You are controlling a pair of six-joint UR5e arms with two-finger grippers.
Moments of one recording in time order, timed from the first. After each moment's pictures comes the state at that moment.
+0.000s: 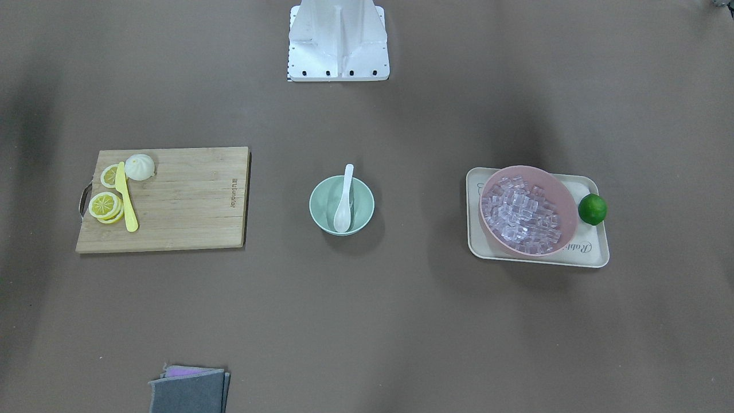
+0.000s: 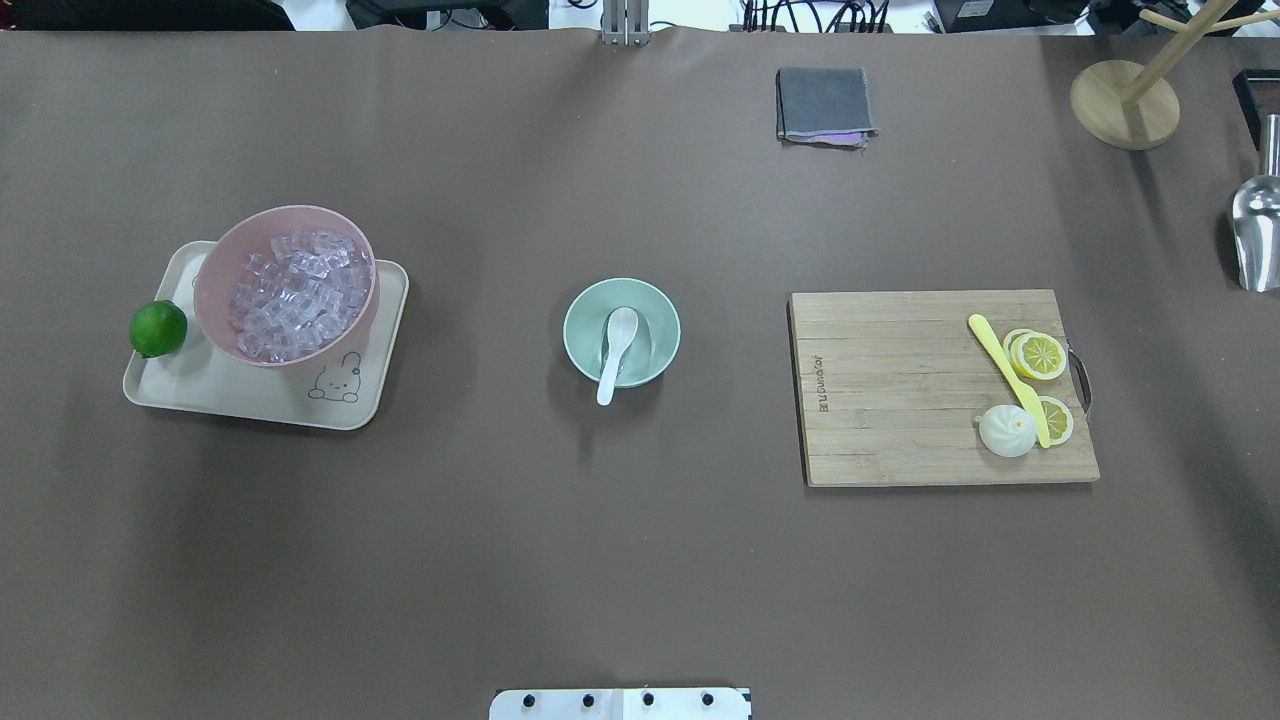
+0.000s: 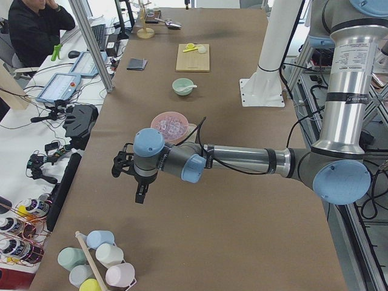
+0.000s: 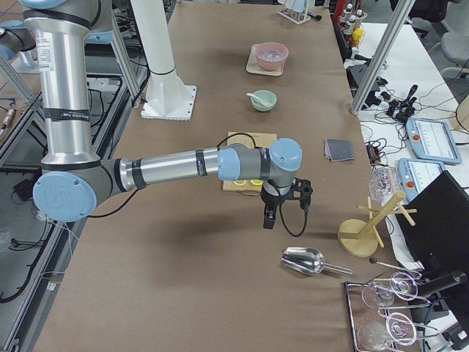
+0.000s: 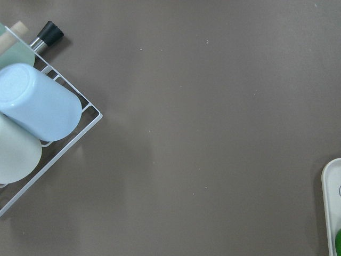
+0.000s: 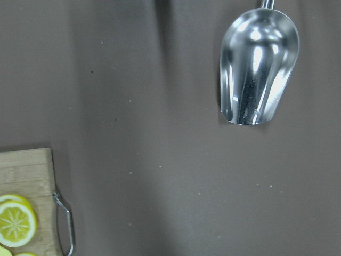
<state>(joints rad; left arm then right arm) -1.56 -1.62 -1.56 -1.89 -2.34 -0.18 1.48 -1.55 1.70 -1.70 2.33 0.17</state>
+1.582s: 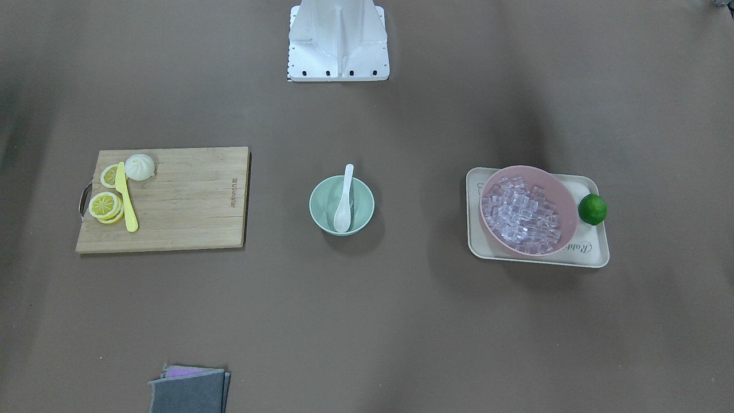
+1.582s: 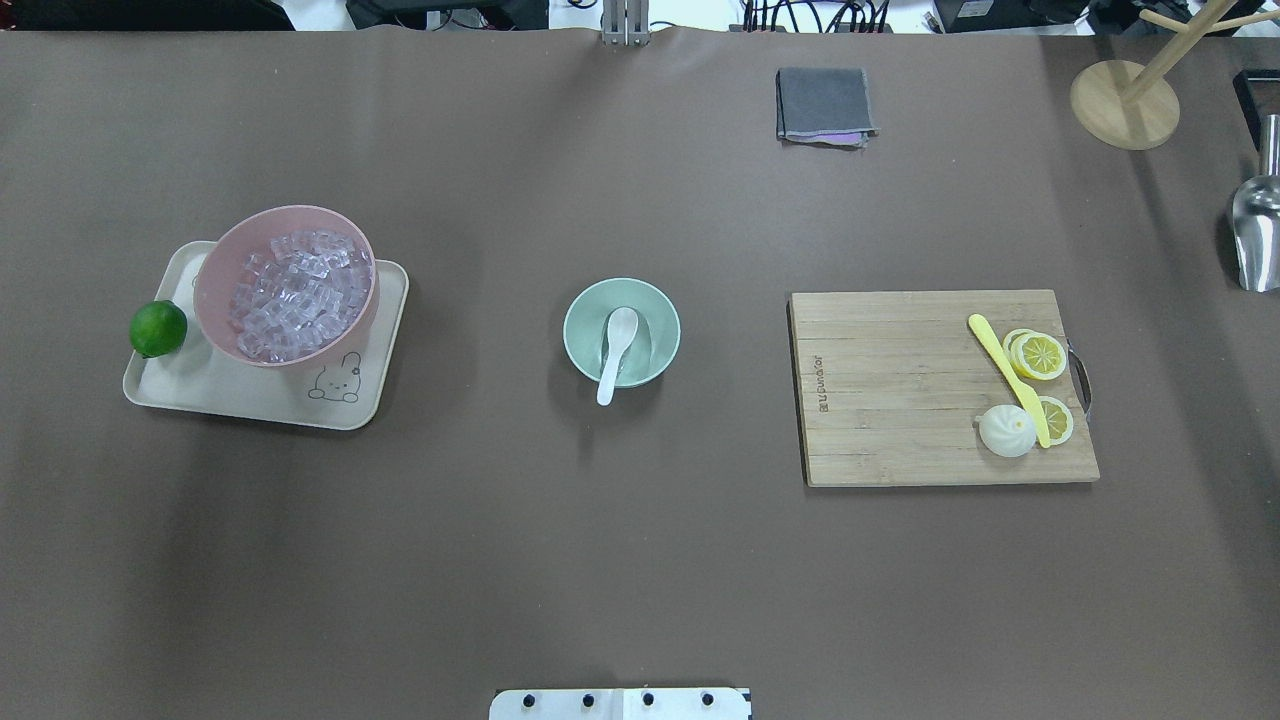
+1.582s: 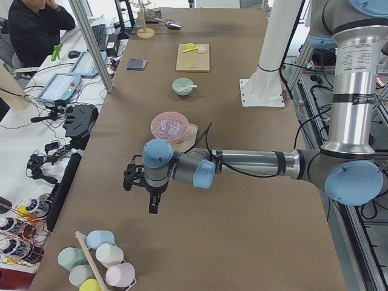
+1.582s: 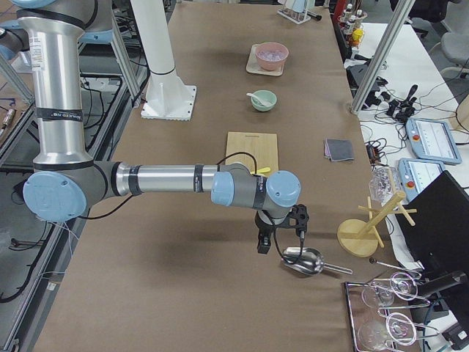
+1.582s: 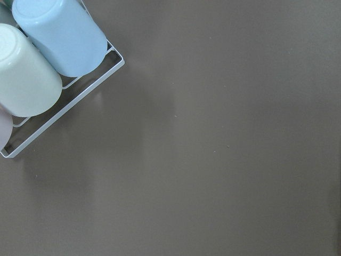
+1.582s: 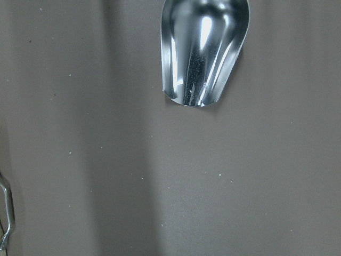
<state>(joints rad) -1.55 -1.57 -1.58 -1.82 -2.33 -0.19 1.55 -1.56 1.61 -1.70 2.39 0.01</state>
